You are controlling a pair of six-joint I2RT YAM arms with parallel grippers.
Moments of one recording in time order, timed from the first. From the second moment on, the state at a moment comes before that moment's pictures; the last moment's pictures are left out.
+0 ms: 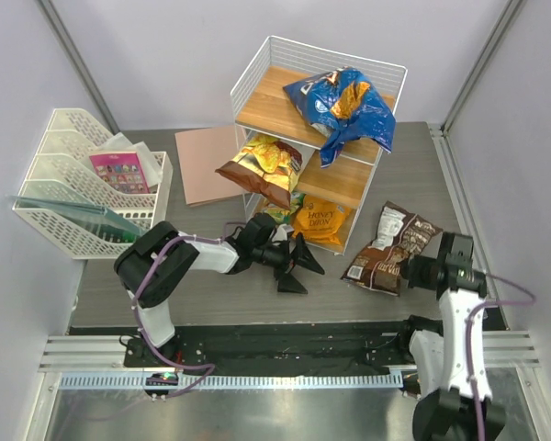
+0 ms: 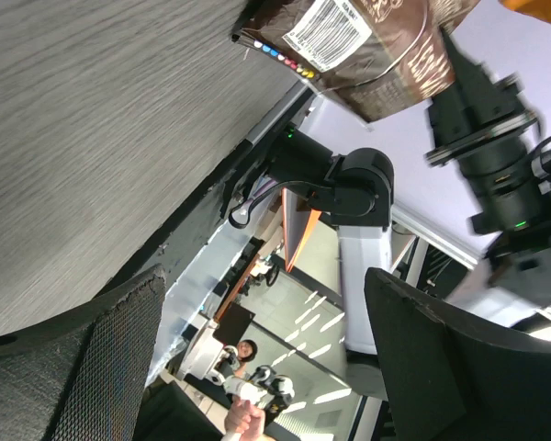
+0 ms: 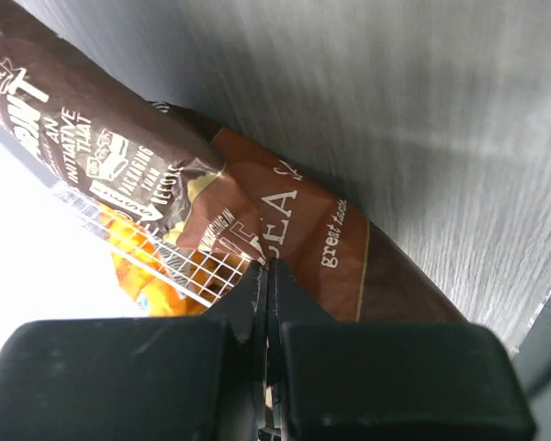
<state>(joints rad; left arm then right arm) -0.78 1.80 0.77 0.38 0.82 -1.41 -0.30 0.60 0.51 -0.95 -0.15 1.57</state>
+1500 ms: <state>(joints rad) -0.75 1.81 0.81 0.31 0.83 -1.33 -0.06 1.30 1.05 -1.19 0.00 1.10</state>
